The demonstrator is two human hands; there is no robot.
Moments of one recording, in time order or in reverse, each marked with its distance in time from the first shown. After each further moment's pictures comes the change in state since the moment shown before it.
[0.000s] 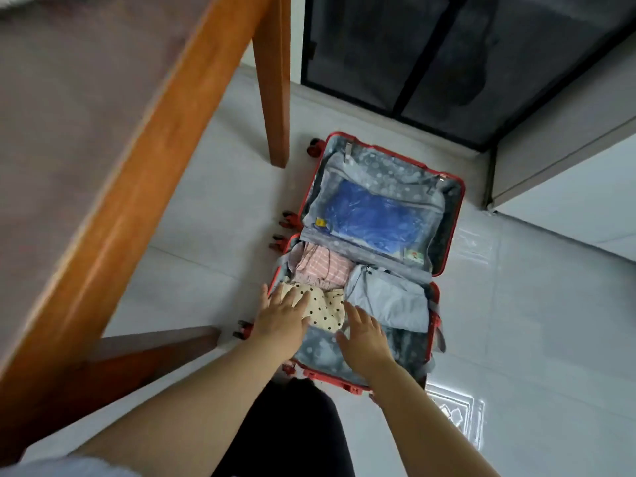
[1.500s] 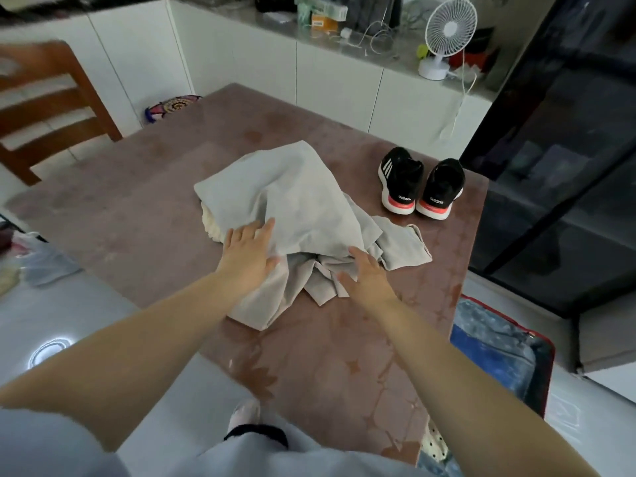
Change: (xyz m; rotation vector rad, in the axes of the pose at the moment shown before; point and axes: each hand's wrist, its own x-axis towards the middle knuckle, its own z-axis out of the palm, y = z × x) left_hand -0.389 -0.376 -0.401 -0.153 0.680 -0.319; right_hand -0.268 -0.514 -0.211 0.166 0.370 -0.542
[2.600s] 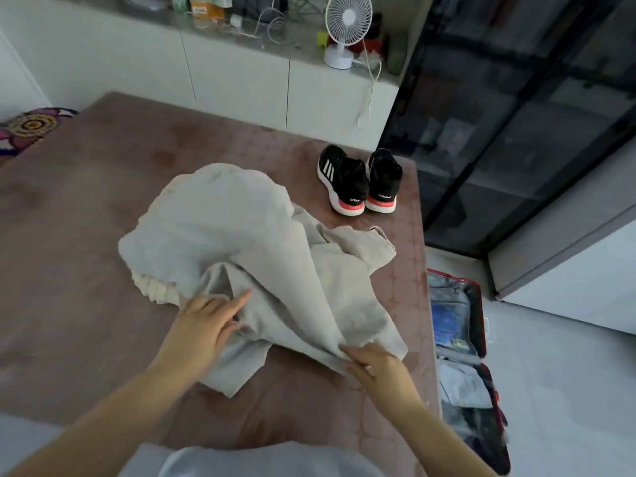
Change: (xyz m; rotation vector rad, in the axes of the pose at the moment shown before) left_hand 0.059 -0.085 0.028 -0.212 0.211 0.724; right_hand -0.066 0.001 0.045 0.036 0.218 0.185
